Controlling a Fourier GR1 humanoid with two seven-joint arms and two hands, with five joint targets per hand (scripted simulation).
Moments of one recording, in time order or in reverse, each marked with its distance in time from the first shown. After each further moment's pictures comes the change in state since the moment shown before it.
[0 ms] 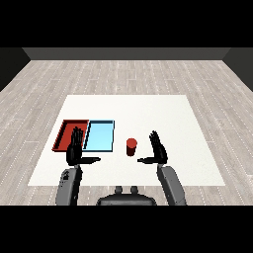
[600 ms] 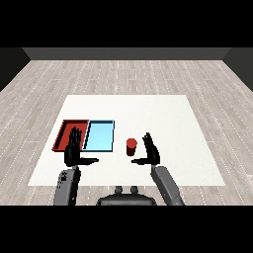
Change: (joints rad) left arm 0.016 0.013 0.005 -0.036 0.023 -0.020 0.020; right arm -0.050 0.004 0.121 0.135 -0.104 -0.085 -0.088
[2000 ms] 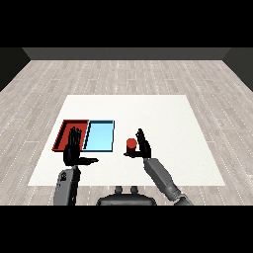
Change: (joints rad) left arm -0.003 0.001 0.001 -0.017 0.015 -0.011 0.006; right arm -0.235 0.000 0.119 0.270 -0.206 -0.126 -0.064
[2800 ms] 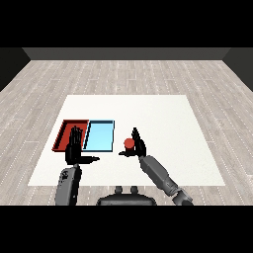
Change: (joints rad) left arm -0.026 -0.008 0.007 0.045 -0.009 0.010 -0.021; right arm -0.099 -0.002 0.127 0.077 -0.123 -0.082 -0.024
